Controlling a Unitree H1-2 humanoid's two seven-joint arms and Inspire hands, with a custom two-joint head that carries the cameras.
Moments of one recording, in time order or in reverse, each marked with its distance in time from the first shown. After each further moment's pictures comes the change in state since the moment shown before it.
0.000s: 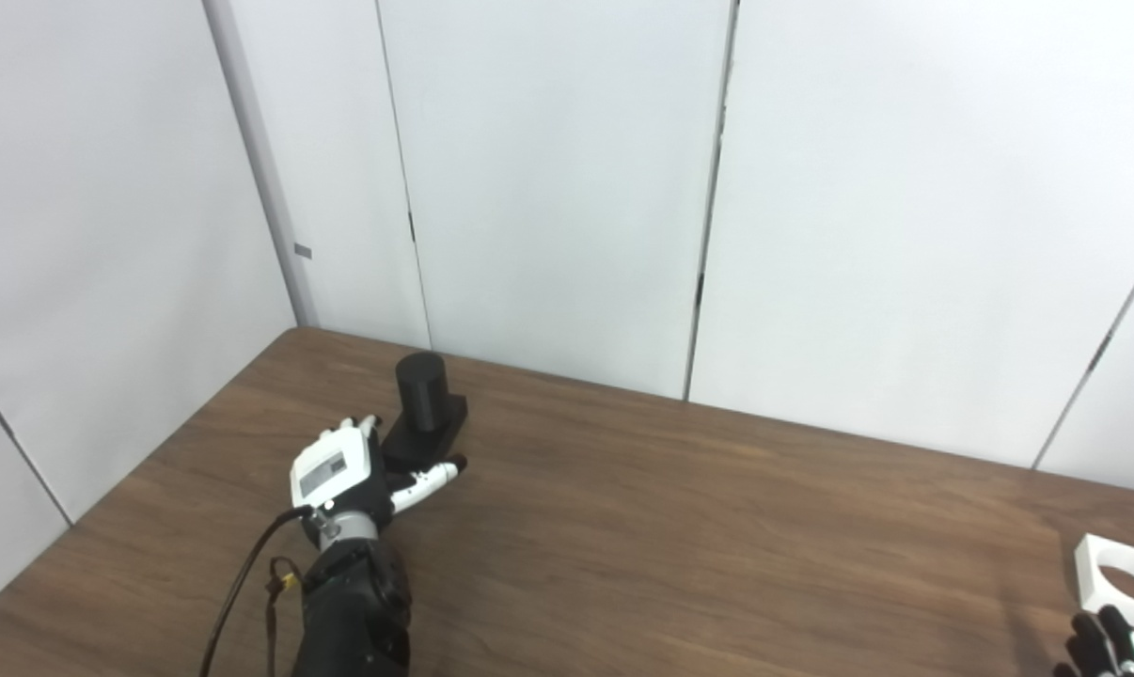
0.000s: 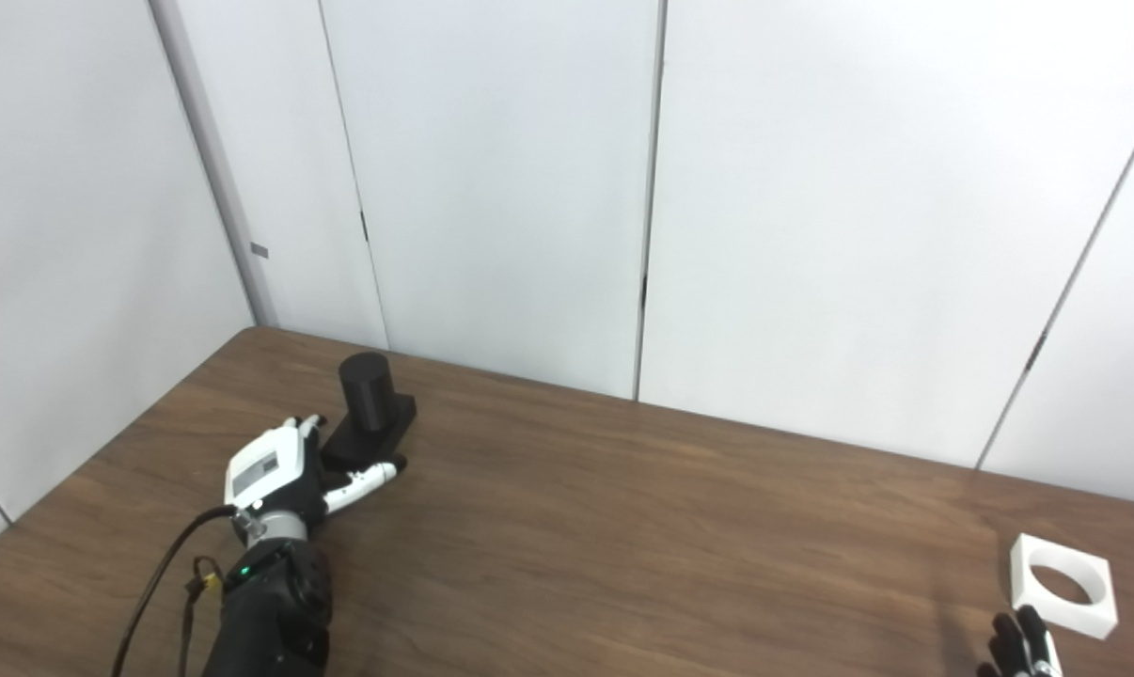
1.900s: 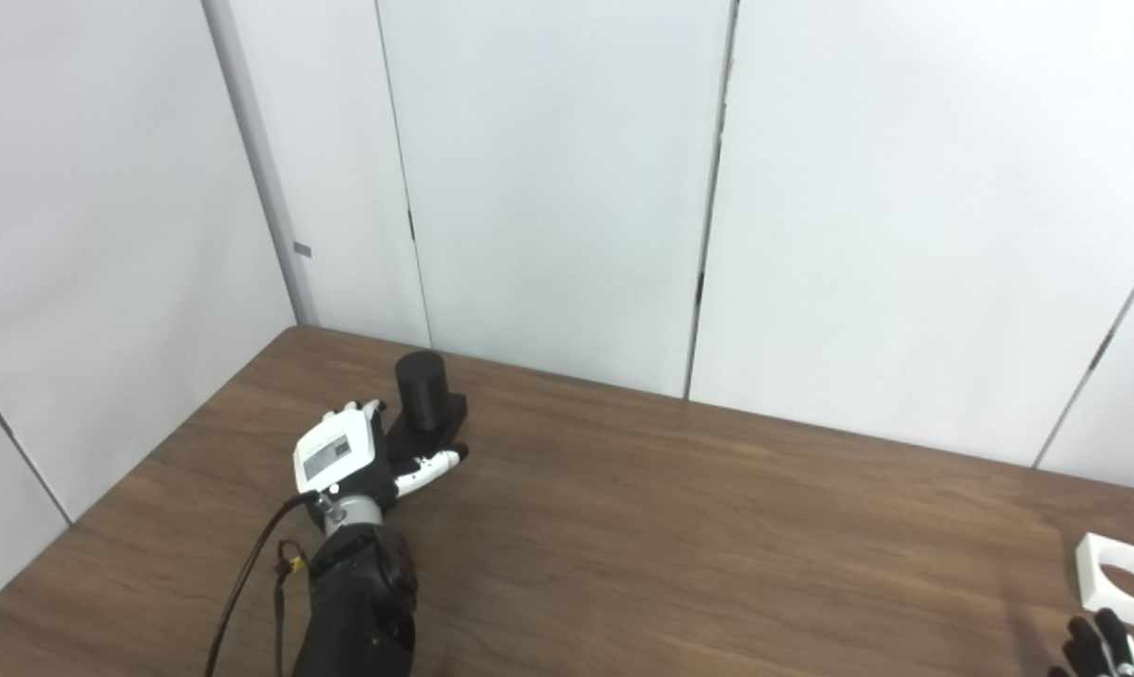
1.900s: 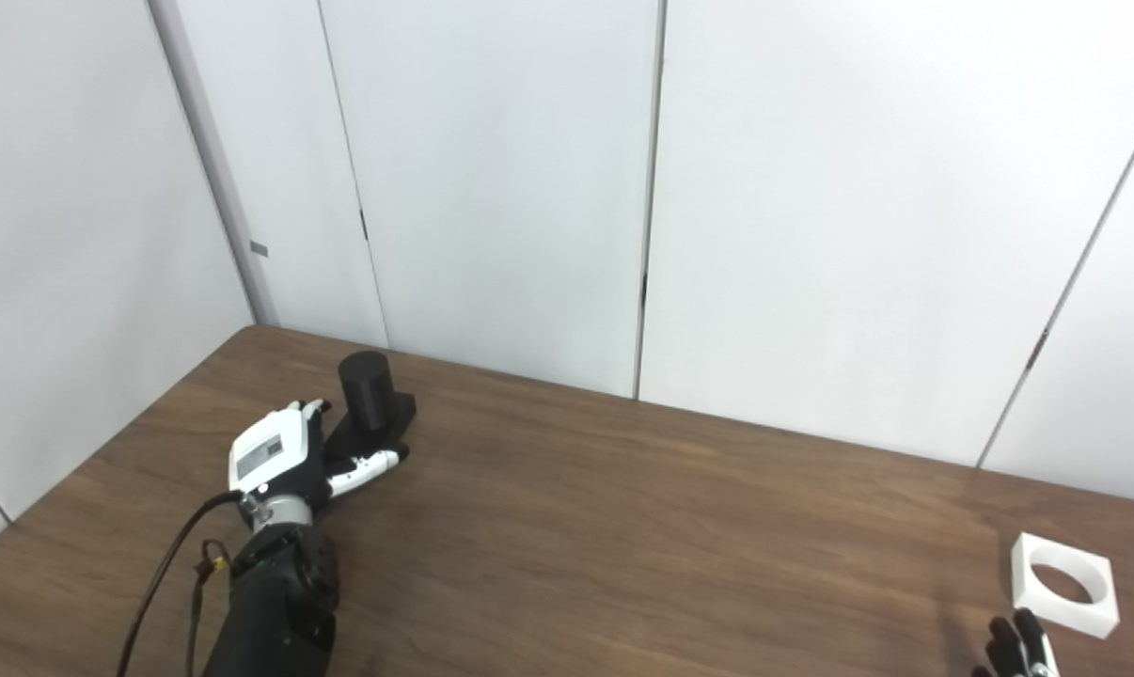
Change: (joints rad) left arm -0.033 0.016 -0.013 0.048 -0.006 0.001 0.039; right arm 0.003 0.000 0.000 -0.008 0.002 0.031 0.001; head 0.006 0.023
